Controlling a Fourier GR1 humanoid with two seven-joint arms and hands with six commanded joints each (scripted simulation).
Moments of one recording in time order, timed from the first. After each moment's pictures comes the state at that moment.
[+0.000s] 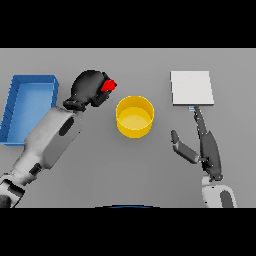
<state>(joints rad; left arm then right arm) -0.74 0.26 -0.47 -1.05 -0.63 0.02 0.21 0.12 -0.05 0.14 -1.71 0.27 -0.07 -0.07</state>
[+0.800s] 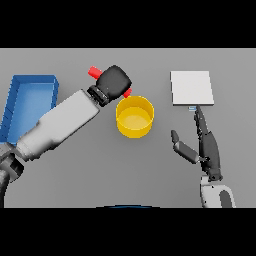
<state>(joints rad) -1.05 0.31 -0.88 -0.90 -0.94 -0.24 0.09 0.12 -0.02 0.11 -1.69 0.22 -0.07 -0.09</state>
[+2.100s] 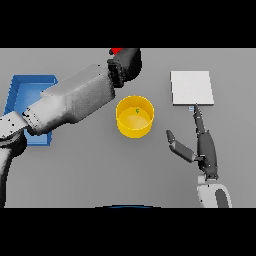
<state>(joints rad) -1.43 0.30 -1.28 -0.71 -1.12 -0.28 -0.10 0.11 -0.01 0.13 -1.68 0.30 -0.12 -0.08</state>
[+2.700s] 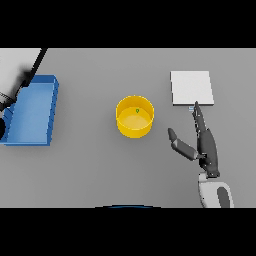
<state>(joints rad) -1.61 0.45 -0.87 -0.36 -0.74 -0.19 0.04 0.09 -0.01 0.11 -1.67 0.23 -0.09 -0.11</state>
